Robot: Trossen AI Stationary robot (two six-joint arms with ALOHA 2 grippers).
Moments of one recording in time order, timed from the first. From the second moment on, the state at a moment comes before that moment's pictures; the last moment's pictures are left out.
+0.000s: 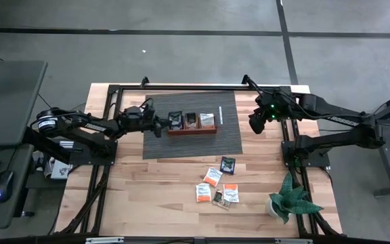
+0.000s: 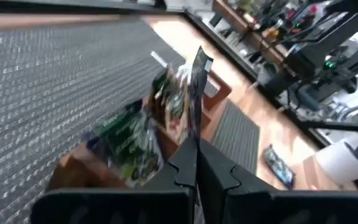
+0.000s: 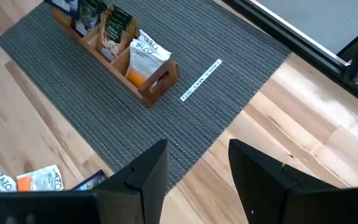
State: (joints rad) left arm 0.44 1.31 0.21 0.85 0.15 -0.58; right arm -0.30 1.00 1.05 -0.96 0.17 0.45
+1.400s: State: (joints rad) left arm 0.44 1.49 0.32 0.81 0.16 -0.55; right arm -0.30 1.00 1.05 -0.93 0.17 0.47
